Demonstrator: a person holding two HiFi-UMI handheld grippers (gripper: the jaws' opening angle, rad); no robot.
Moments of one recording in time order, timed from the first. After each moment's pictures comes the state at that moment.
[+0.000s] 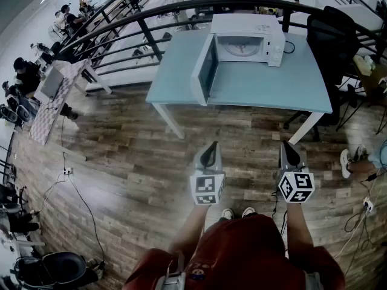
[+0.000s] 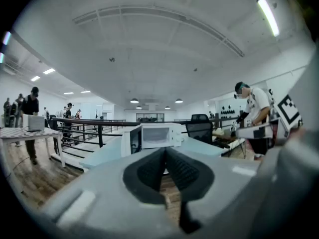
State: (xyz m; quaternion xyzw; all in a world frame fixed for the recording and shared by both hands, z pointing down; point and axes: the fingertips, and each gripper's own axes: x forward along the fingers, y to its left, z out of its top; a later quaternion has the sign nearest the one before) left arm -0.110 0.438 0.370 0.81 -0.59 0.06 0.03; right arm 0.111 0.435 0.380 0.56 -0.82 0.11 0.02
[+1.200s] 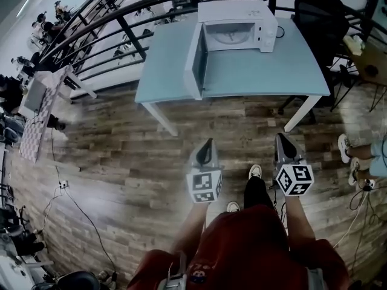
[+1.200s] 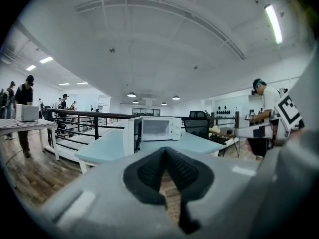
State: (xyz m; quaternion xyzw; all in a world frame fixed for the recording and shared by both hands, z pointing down) left arm -0.164 0.412 0.416 0.82 -0.57 0.07 0.06; right arm 0.055 0.420 0.415 0.59 -0.80 0.14 0.01
